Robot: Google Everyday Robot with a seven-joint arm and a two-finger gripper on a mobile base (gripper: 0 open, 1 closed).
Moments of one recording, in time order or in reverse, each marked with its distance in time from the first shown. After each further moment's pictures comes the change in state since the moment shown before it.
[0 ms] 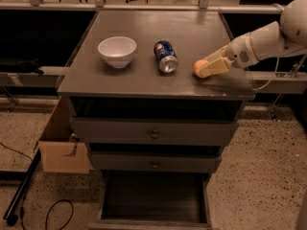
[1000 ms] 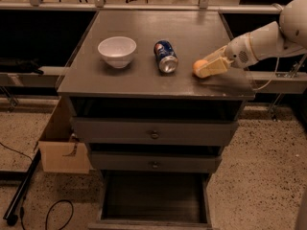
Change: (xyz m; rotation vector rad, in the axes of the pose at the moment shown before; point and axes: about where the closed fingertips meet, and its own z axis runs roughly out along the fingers) arm 0.000 0.000 0.001 -0.002 0.002 -0.001
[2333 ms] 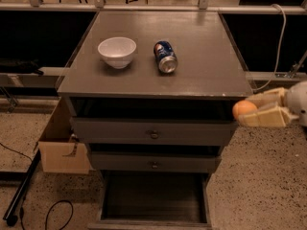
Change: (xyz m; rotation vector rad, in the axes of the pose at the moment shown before) arm 0.091 0.143 -0.117 0.040 -0.055 0.047
